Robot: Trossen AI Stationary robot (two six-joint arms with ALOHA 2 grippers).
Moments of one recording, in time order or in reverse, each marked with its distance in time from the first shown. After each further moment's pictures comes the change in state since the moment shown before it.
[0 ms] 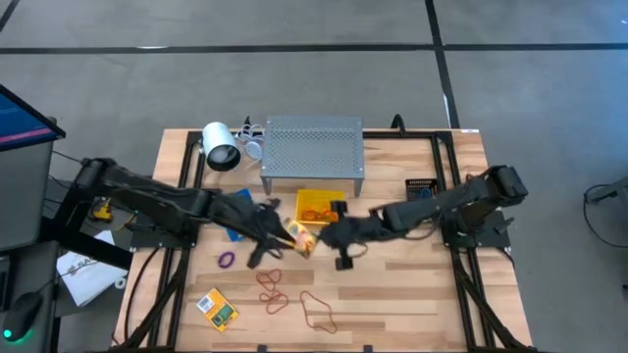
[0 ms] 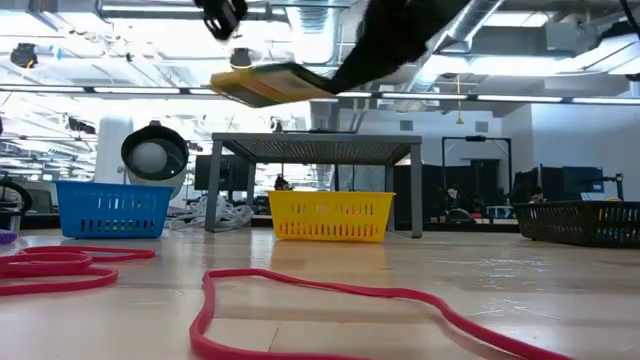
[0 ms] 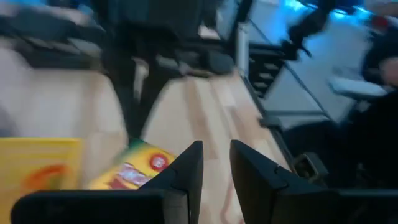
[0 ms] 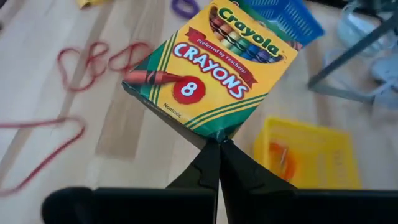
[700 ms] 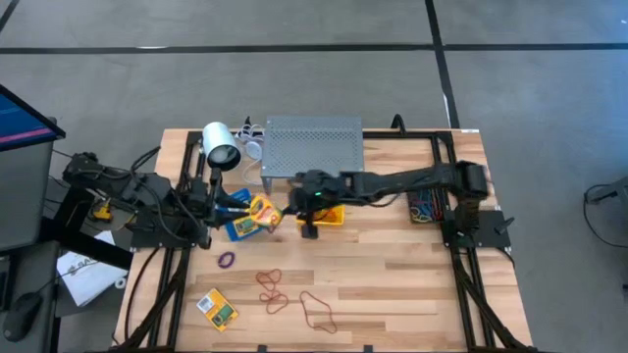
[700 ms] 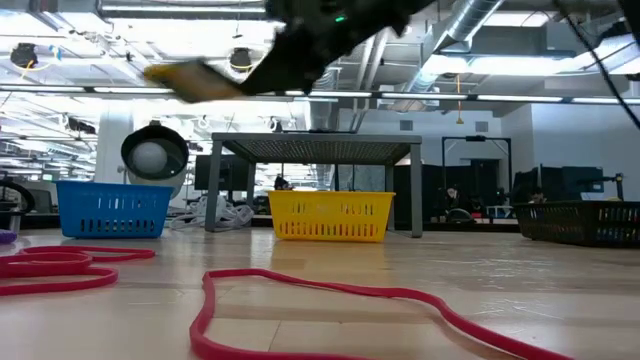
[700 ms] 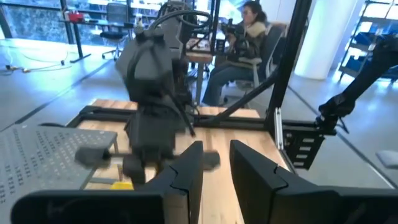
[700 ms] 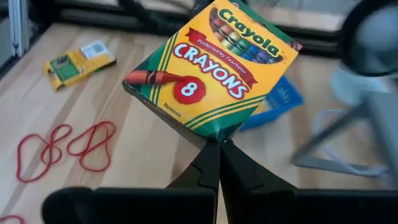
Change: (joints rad) left arm -0.188 -0.509 -0.012 -0.209 -0.473 0.061; right arm -0.261 0.251 0.313 0.098 -0.340 -0.105
